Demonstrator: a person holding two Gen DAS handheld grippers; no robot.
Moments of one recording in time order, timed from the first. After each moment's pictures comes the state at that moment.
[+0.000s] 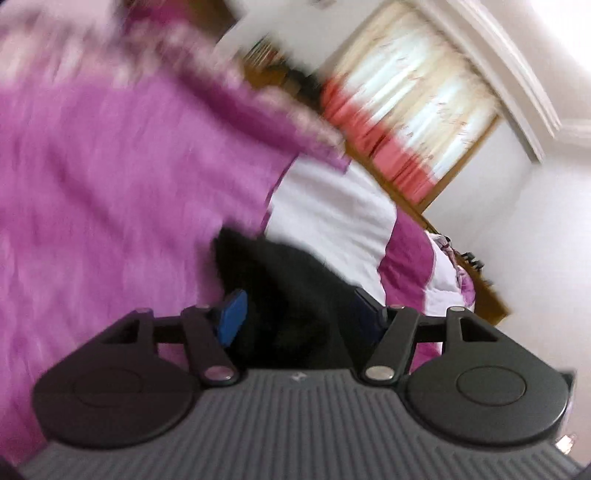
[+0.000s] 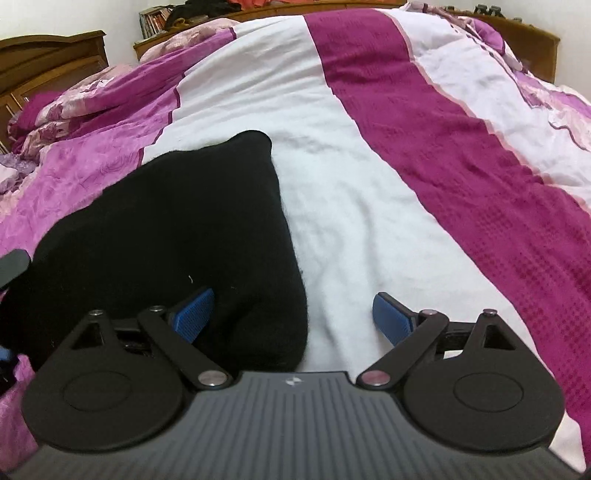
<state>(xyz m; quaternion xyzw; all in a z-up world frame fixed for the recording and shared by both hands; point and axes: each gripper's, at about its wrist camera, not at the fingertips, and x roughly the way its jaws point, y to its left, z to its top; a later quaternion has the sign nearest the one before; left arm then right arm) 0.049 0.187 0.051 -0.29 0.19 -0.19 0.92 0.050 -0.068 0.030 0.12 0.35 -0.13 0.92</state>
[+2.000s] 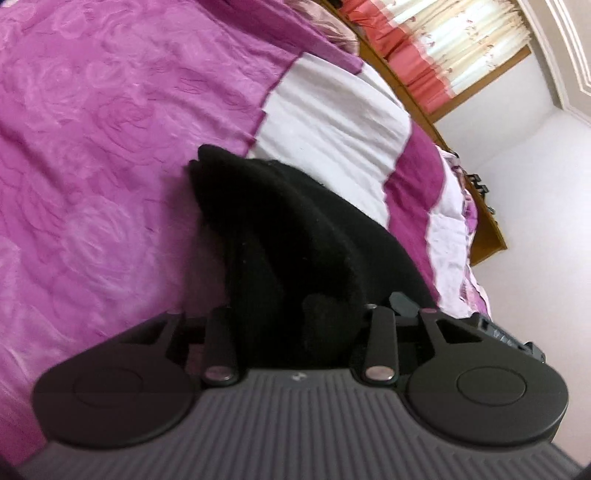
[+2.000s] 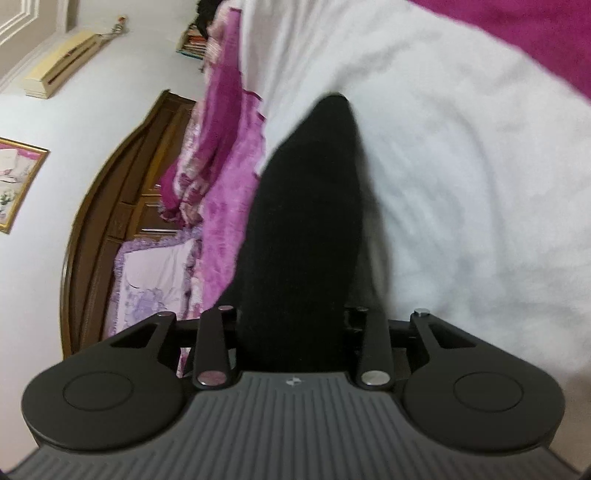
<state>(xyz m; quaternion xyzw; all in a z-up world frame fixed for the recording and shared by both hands) 0.107 0.177 0.051 -0.30 0.40 -0.24 0.83 0.096 -0.161 -0.007 0.52 0.35 0.15 0.77</state>
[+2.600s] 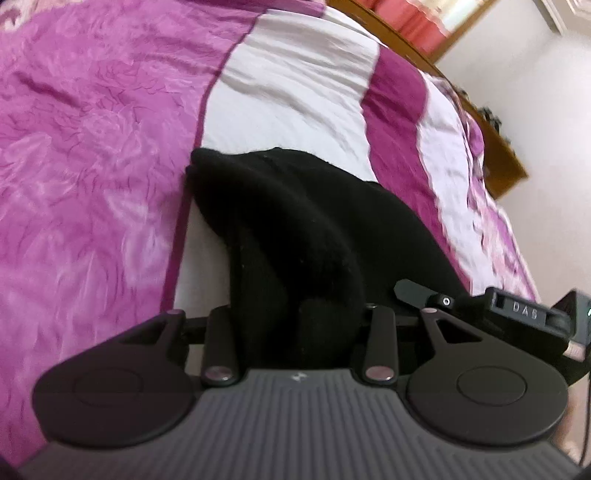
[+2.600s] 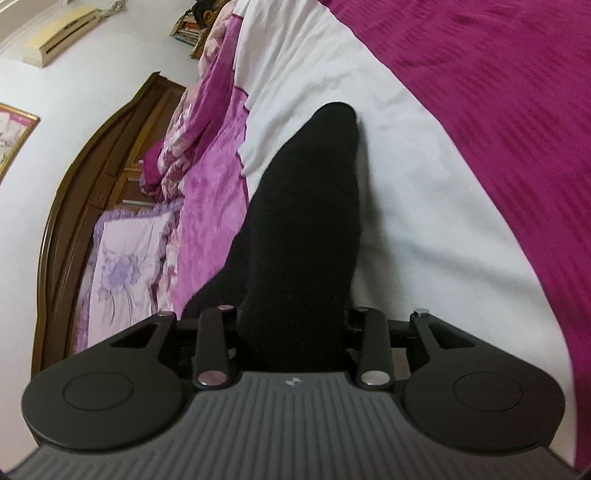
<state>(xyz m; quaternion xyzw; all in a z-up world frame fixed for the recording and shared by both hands) -0.021 0.123 0.067 -0.19 0.43 -0.23 0.85 -0.040 -0.199 0.026 0.45 0.39 0.12 0.80</state>
